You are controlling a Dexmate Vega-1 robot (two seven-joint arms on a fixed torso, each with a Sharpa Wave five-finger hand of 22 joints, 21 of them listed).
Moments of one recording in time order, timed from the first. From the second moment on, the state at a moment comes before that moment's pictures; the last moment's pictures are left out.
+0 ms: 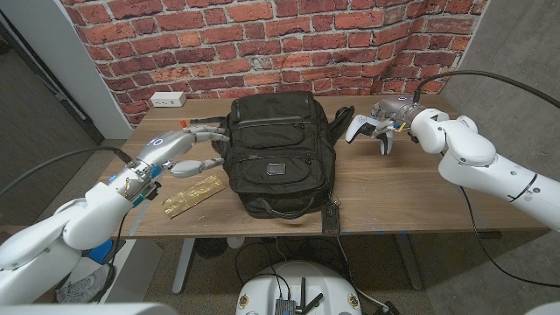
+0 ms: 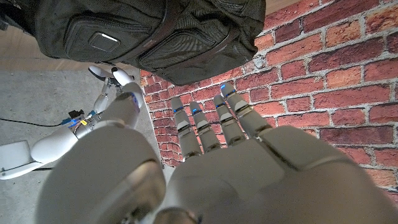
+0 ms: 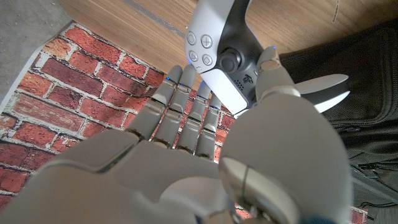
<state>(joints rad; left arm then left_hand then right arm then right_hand) 1.67 0.74 -0.36 -2.11 0.63 -0.45 0.16 0.52 -0.09 0.62 -0.18 0.17 0.56 -0.17 0.21 0.17 0.40 -0.20 0.19 0.17 0.34 -0.04 0.18 0.16 0.42 -0.04 0.19 0.17 -0.75 -1.05 -0.56 -2.10 -0.69 -0.60 0.36 0.87 -0.03 0.41 -0.16 0.20 0.49 -0.08 0.56 0.19 0.64 -0.07 0.43 0.35 0.64 -0.06 0.54 0.38 0.65 -0.06 0.24 0.18</state>
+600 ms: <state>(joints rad) 1.69 0.71 -0.37 -2.10 0.82 -0.52 0.22 0.56 -0.10 0.60 -0.18 0.17 0.55 -0.18 0.20 0.17 0.41 -0.21 0.19 0.17 0.34 -0.04 0.18 0.16 0.42 -0.04 0.19 0.17 -0.74 -1.03 -0.57 -2.09 -0.67 -0.62 0.34 0.87 -0.03 0.41 -0.16 0.20 0.49 -0.07 0.56 0.19 0.65 -0.06 0.43 0.35 0.65 -0.06 0.54 0.38 0.65 -0.06 0.24 0.18</state>
